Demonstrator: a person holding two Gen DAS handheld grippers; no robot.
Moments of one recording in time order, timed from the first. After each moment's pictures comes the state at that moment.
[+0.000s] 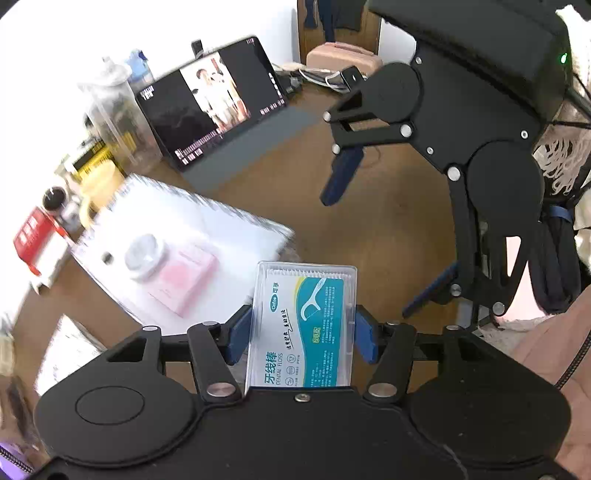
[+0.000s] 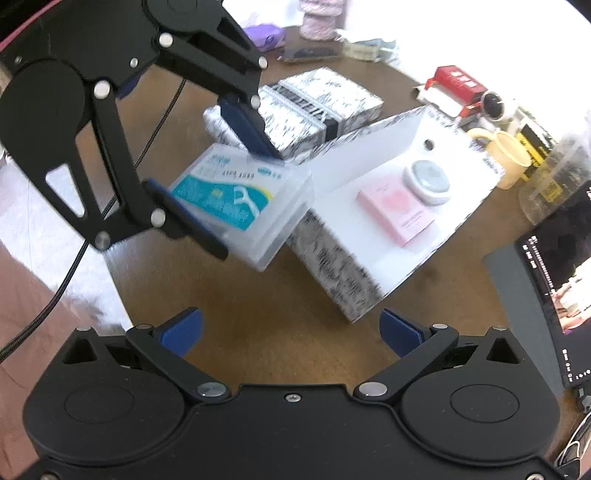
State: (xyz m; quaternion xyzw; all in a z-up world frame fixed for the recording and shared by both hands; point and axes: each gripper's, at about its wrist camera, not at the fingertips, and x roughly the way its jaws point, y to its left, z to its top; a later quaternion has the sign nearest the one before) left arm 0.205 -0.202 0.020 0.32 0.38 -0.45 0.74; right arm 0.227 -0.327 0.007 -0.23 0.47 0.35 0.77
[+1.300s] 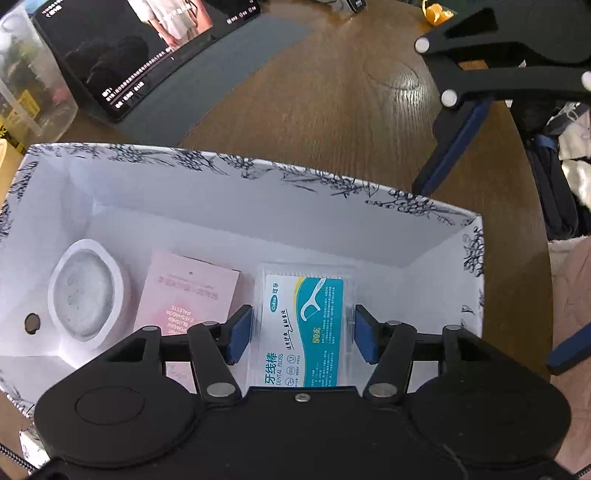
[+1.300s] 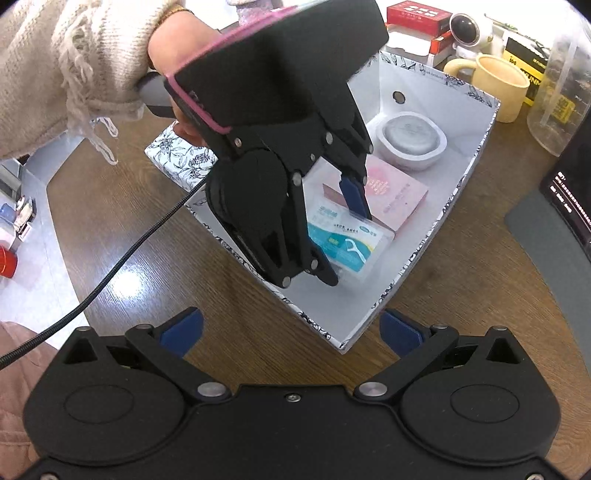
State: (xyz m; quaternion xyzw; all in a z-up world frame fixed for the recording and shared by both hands) left arm 0.364 -0.267 -0.115 0.38 0.46 -0.53 0.60; right arm 0.315 -0.344 -0.044 -0.10 0.54 0.34 0.76
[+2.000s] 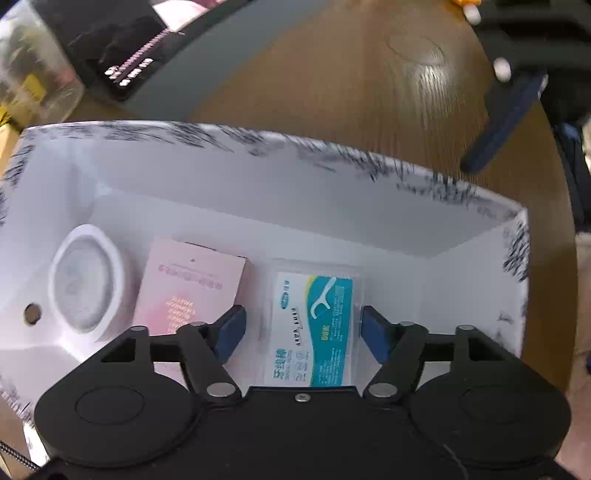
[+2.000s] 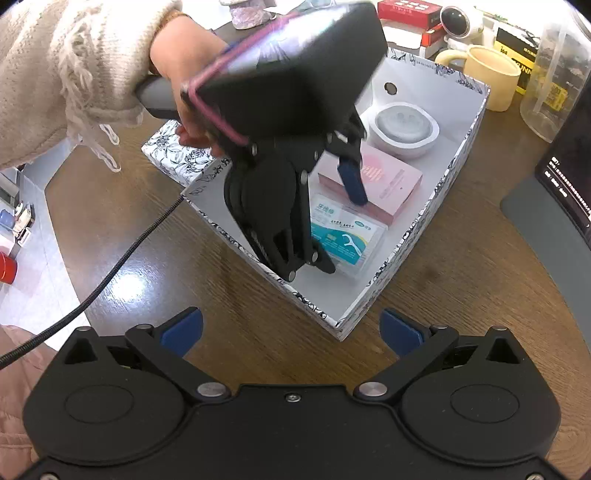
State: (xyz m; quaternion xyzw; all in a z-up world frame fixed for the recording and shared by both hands) left arm 0.373 -0.269 -0.121 0.39 0.48 -0.49 0.61; right arm 0.306 -0.351 -0.045 -0.10 0.55 0.33 0.76
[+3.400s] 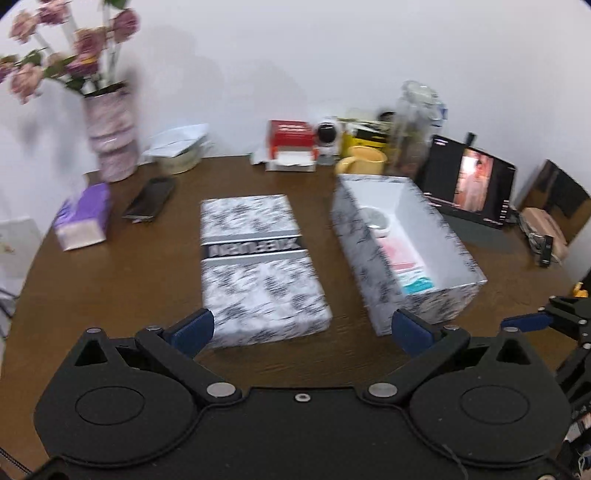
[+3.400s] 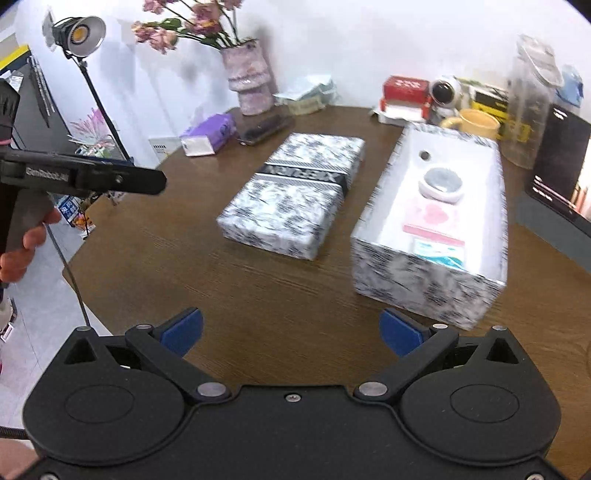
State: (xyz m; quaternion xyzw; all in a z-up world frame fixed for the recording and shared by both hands) left arm 0.179 0.000 0.044 -0.01 0.38 -0.12 0.92; right arm 0.162 -0.241 0.011 -0.01 0.43 0.26 0.87
